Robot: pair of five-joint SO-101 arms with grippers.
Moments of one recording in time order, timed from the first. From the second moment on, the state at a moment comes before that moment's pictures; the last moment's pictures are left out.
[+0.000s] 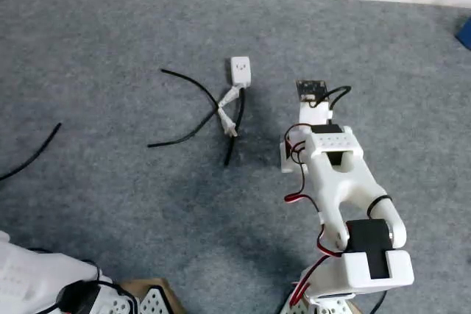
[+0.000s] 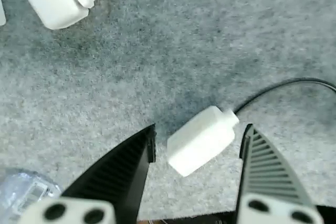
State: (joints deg) left arm -76.2 11.5 -2.1 84.6 -80.4; right arm -9.9 0.0 37.6 47.2 0.2
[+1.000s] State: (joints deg) left arm -76.2 11.5 9.7 73.9 -80.4; right arm -9.9 0.0 37.6 47.2 0.2
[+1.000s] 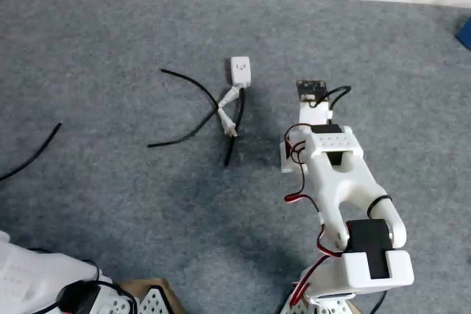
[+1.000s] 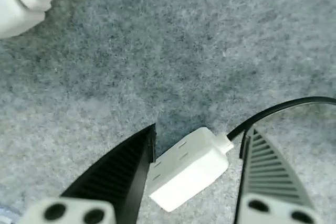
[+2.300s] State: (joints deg) left arm -75.8 1.8 45.8 44.8 -80.0; right arm -10.0 0.0 37.6 46.8 0.2
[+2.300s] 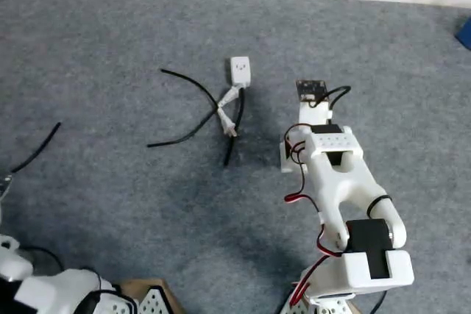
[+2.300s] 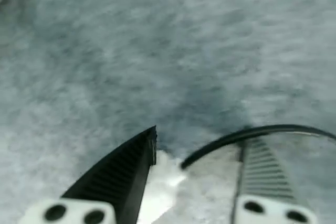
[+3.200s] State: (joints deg) left arm -48.2 -15.3 42.5 69.2 -78.4; right arm -10.5 0.0 37.6 46.8 0.2
